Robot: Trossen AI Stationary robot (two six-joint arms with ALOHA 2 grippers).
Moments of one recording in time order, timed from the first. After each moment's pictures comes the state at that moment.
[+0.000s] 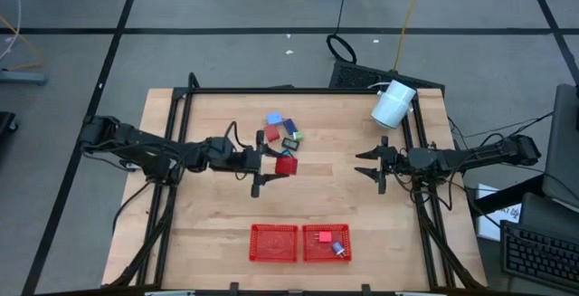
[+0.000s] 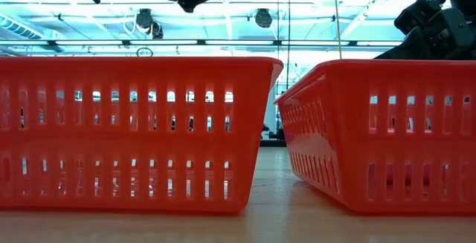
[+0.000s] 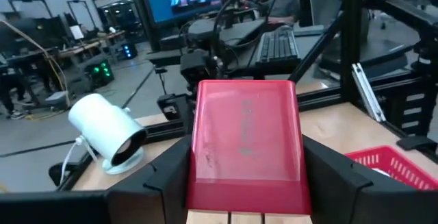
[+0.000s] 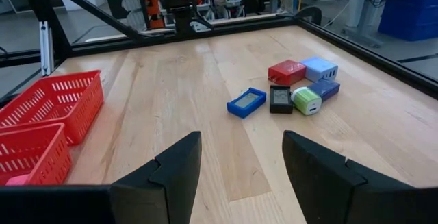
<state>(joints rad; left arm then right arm) -0.10 1.34 0.71 0.59 -0.03 0.20 0.13 0.37 0.06 0.11 0.26 0.17</state>
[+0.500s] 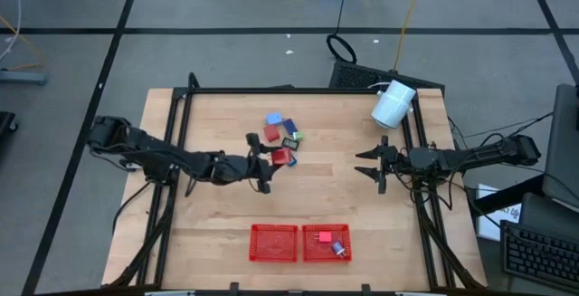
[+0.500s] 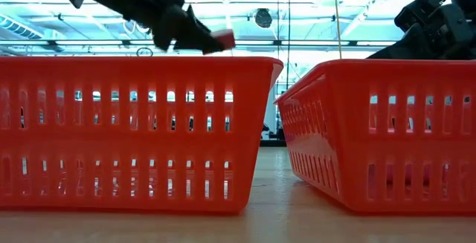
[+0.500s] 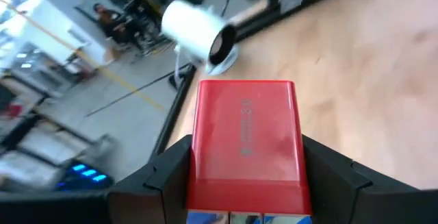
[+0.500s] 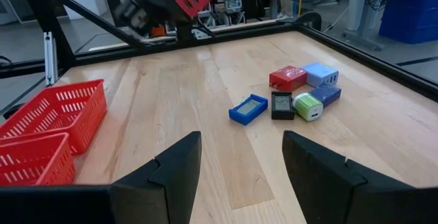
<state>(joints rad) -0.19 1.44 0.71 0.40 -0.60 0.45 0.13 0.38 0.06 0.14 0.26 0.18</state>
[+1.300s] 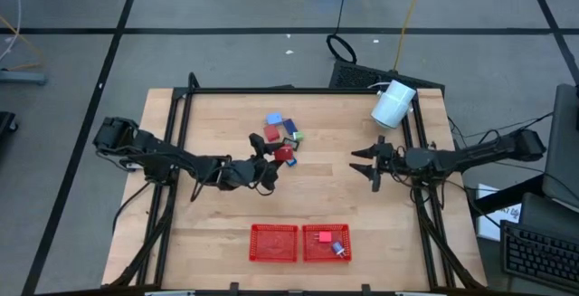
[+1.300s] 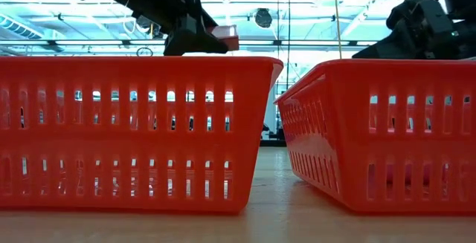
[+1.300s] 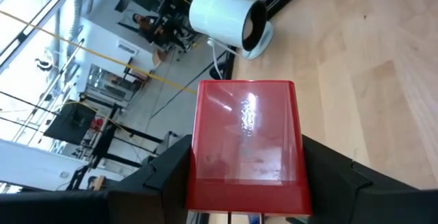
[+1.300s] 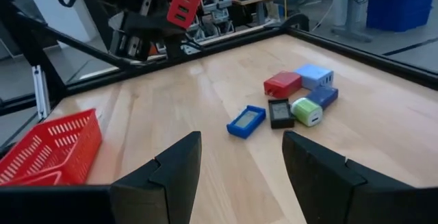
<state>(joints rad) -0.22 1.52 0.79 0.41 -0.79 0.71 0.13 0.58 0.06 0.38 0.32 0.29</state>
